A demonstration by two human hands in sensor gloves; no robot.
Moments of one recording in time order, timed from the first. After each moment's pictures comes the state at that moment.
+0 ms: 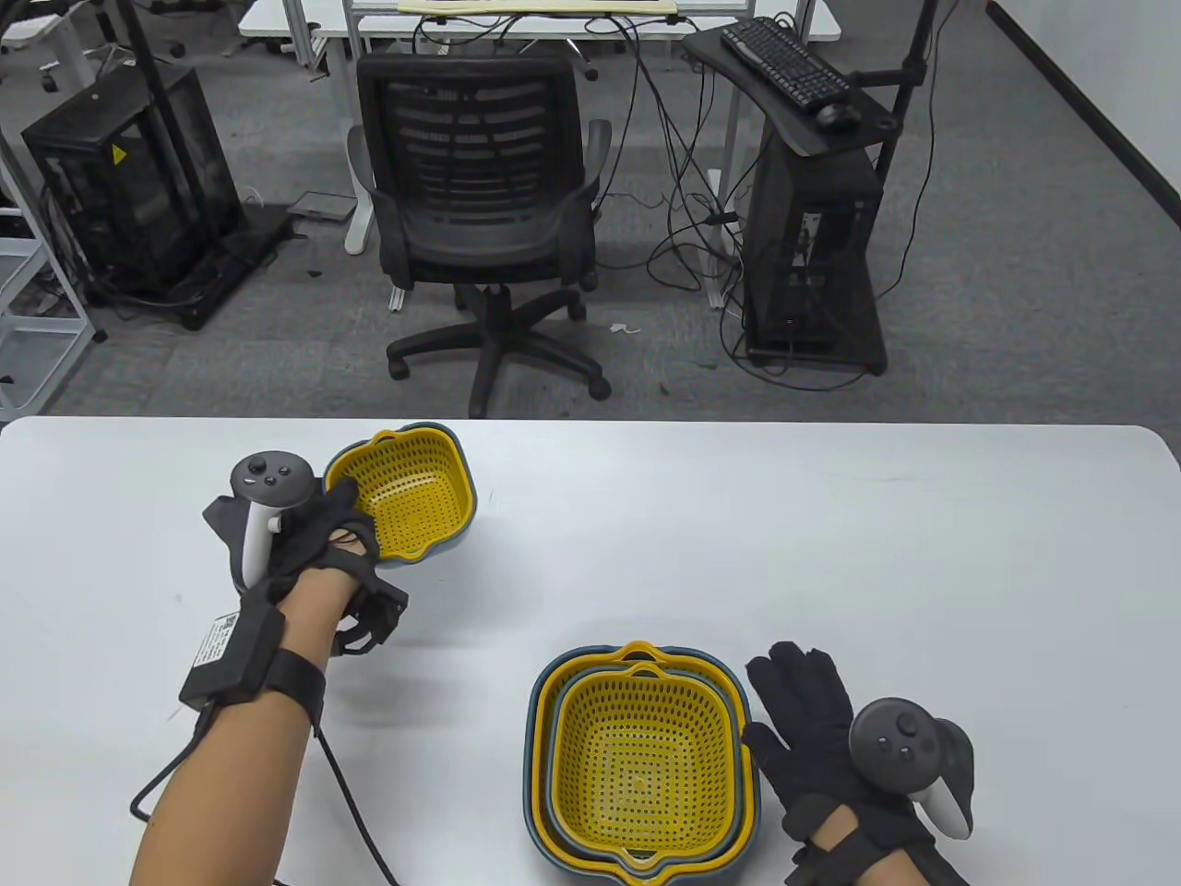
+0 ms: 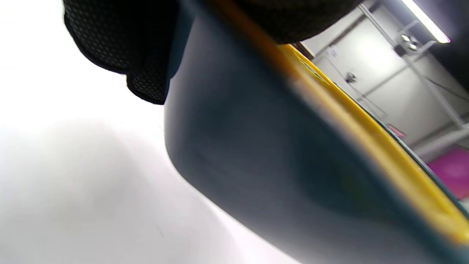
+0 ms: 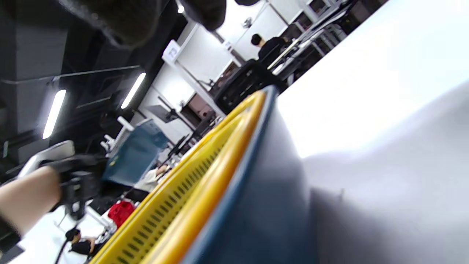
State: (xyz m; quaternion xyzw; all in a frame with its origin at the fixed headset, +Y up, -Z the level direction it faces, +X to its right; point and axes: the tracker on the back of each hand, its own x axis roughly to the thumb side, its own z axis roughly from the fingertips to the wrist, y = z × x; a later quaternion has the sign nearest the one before) left_hand -0.288 -0.633 -0.470 -0.07 0.15 0.41 0.90; right_hand 0.208 -0.703 -0.297 0.12 0.00 0.90 0.43
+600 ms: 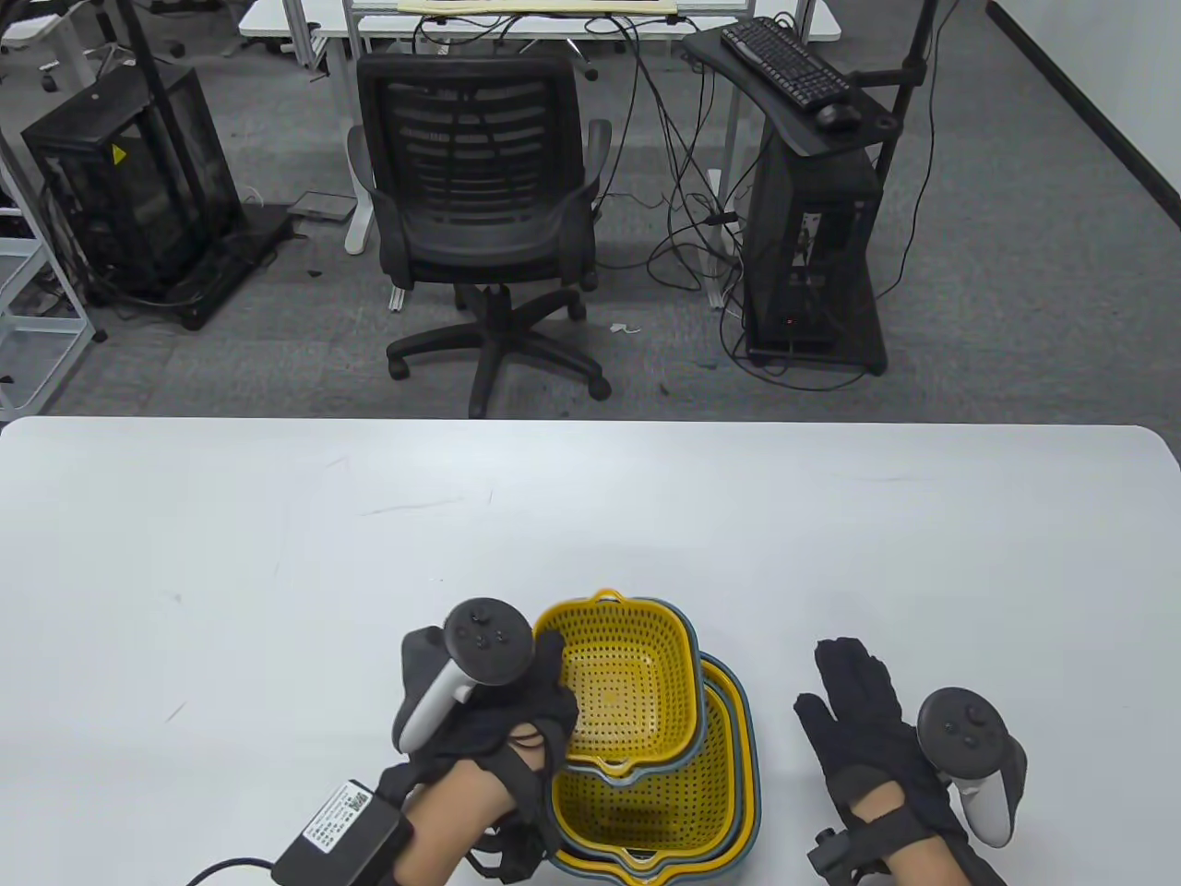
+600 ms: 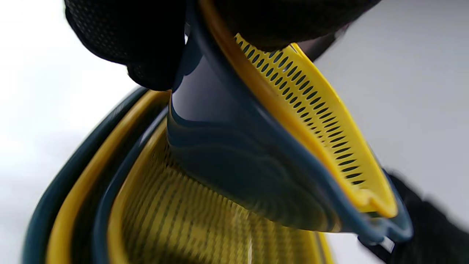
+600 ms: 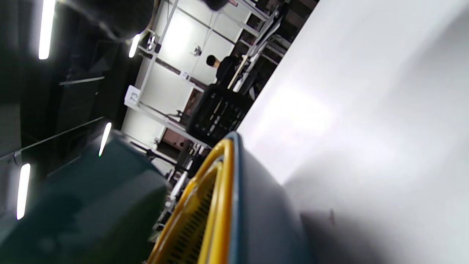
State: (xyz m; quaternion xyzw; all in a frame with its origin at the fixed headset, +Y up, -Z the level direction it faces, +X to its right) left_hand -0.107 -0.645 -0.320 -0.22 -0.07 0.28 0.93; right_hand 0.248 -0.713 -0.303 0.03 0.00 0.84 0.54
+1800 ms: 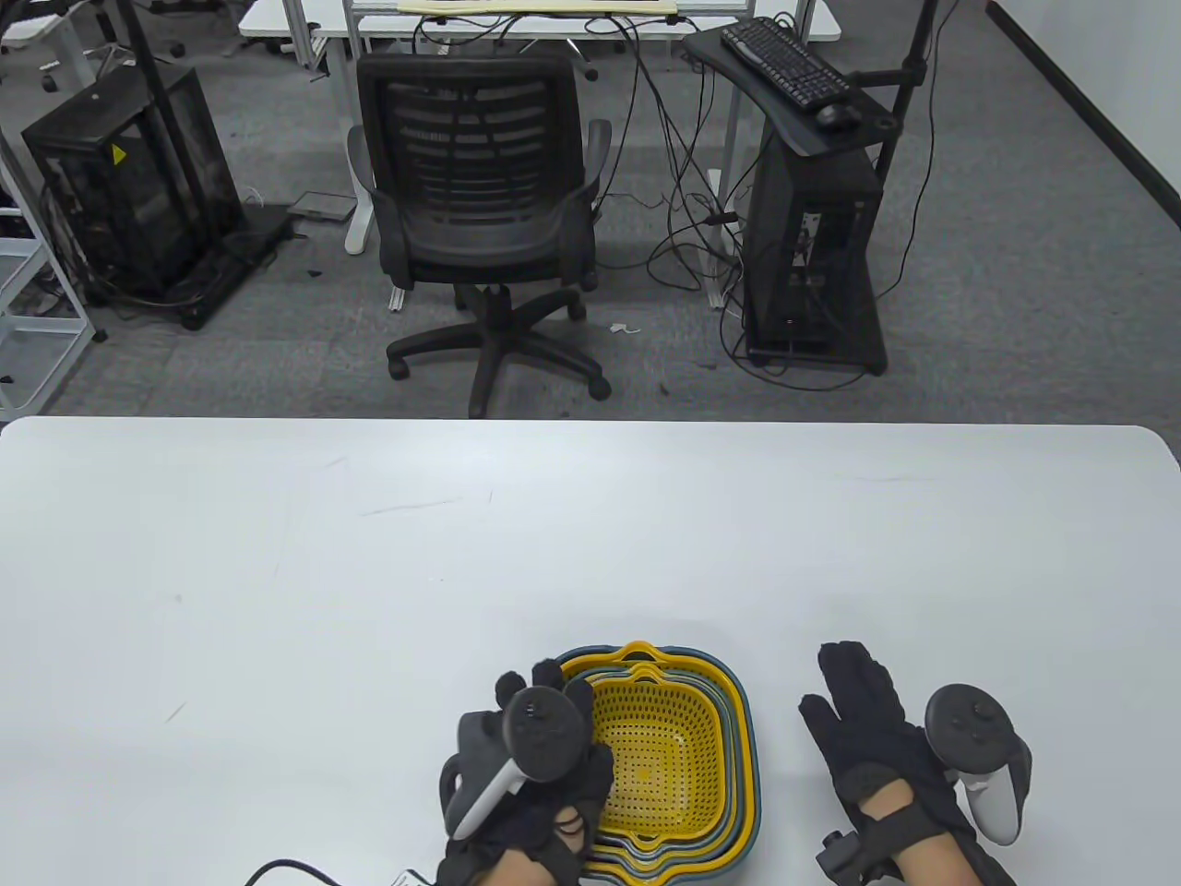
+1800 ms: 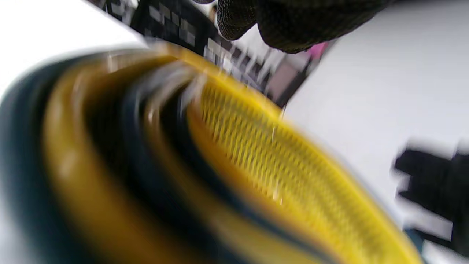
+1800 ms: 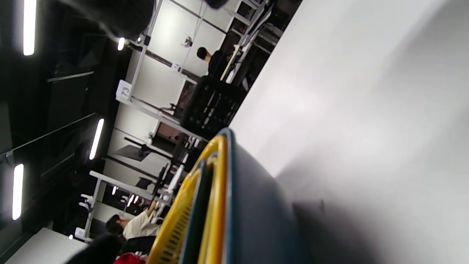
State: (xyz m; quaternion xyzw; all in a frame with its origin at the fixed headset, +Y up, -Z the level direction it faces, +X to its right) left_hand -0.112 -0.681 -0.295 -0.06 -0.07 0.29 0.95; right_hand 0.254 -0.717 -0.304 0.02 0.03 0.84 0.54
